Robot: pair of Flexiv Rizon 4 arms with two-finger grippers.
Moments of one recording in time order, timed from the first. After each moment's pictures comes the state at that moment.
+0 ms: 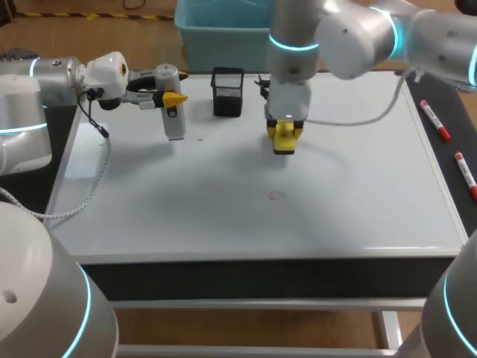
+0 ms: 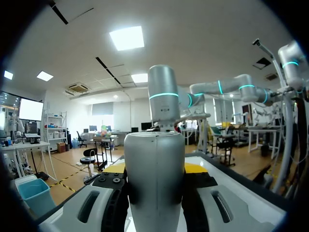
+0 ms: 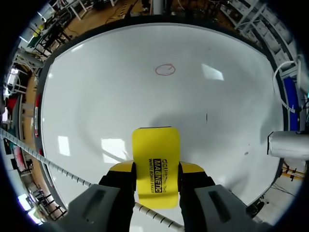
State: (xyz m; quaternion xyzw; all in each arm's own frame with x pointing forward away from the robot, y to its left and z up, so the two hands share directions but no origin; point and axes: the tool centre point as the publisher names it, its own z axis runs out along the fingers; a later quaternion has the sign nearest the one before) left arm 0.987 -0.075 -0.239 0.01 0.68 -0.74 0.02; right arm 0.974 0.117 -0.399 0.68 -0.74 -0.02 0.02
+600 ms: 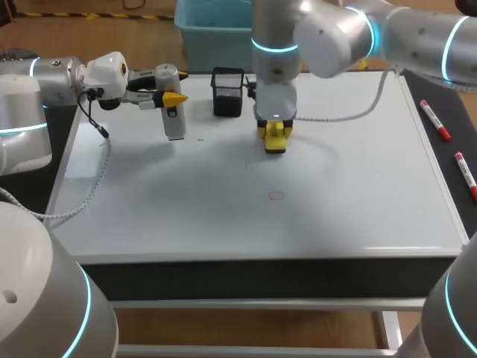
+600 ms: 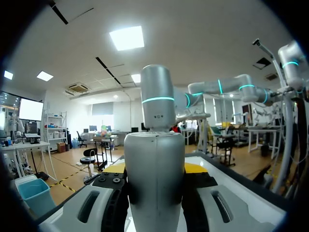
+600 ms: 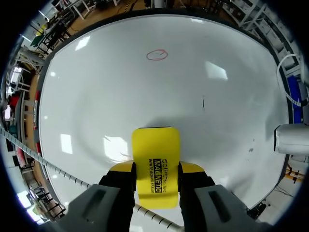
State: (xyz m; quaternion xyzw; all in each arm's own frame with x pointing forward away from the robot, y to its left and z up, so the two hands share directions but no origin) left arm 0.987 -0.075 -0.239 0.01 0.68 -0.74 0.02; right arm 0.992 0.130 -0.418 0.68 -0.73 -0.01 0.03
